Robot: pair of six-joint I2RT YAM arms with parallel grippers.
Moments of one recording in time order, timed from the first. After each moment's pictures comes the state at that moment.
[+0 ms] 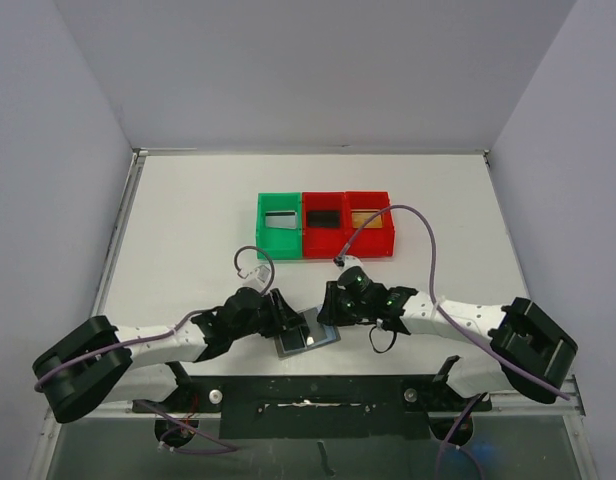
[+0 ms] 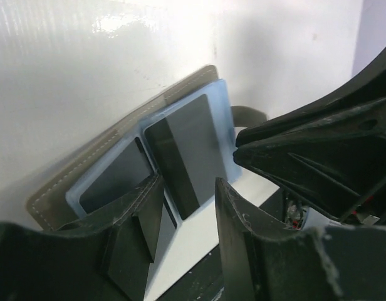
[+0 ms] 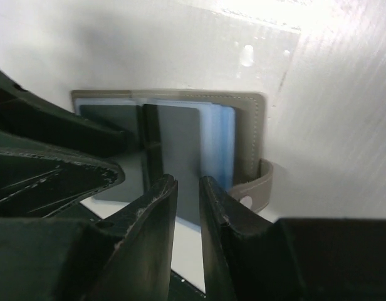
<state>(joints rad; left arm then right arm) -0.91 1.19 0.26 0.37 0.02 -1.12 0.90 1.30 0.60 -0.11 -0.04 0.78</state>
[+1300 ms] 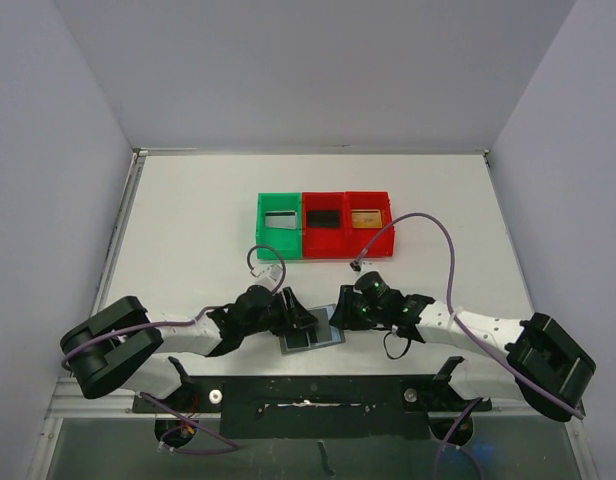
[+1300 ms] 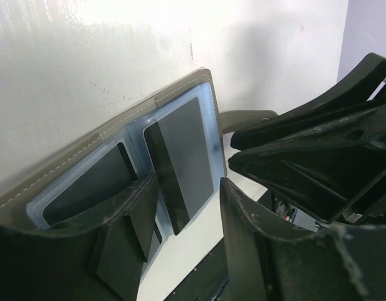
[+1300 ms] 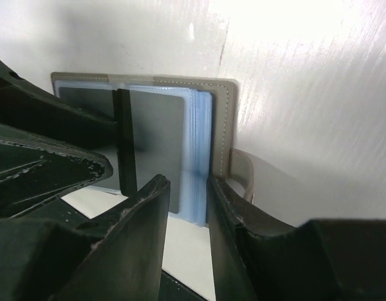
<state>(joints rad) -0.93 1.41 0.31 0.54 0.07 -1.14 0.84 1.23 0.48 -0.10 -0.05 0.77</state>
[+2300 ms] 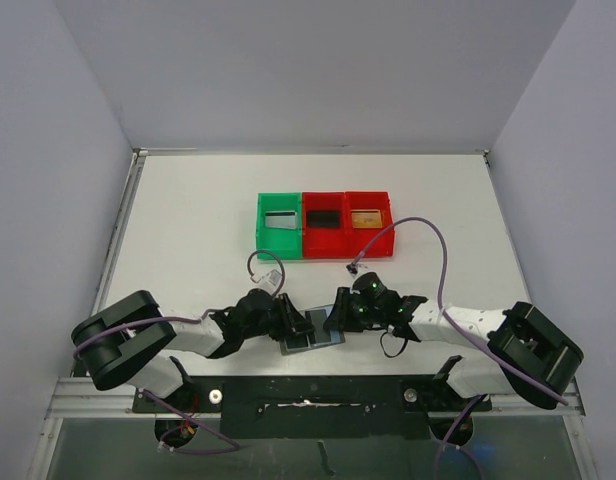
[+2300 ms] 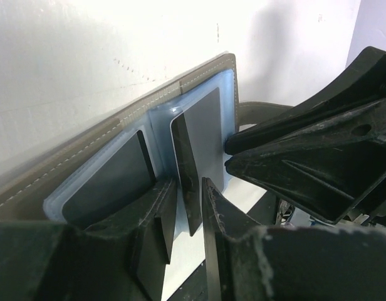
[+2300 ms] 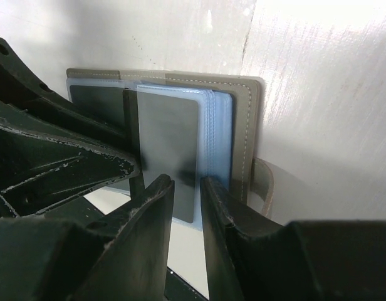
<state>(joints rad) -0.93 1.47 0.29 0.60 0.10 -1.19 0.82 1.31 0.44 0.03 -0.16 0.83</state>
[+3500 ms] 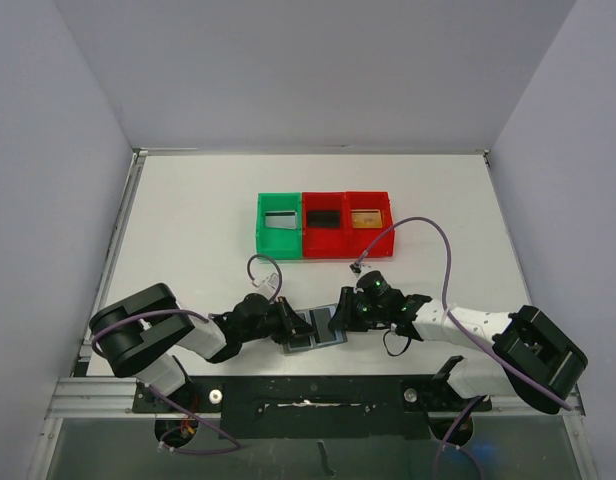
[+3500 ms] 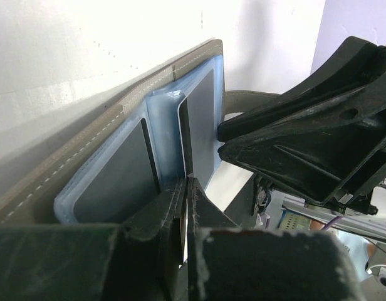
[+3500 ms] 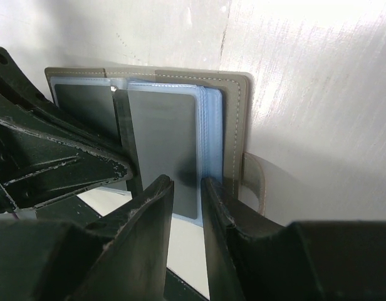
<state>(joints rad) -0.93 1.58 0.23 0.86 0.16 -1.28 0.79 1.27 0.44 -0.02 -0.18 0.79</state>
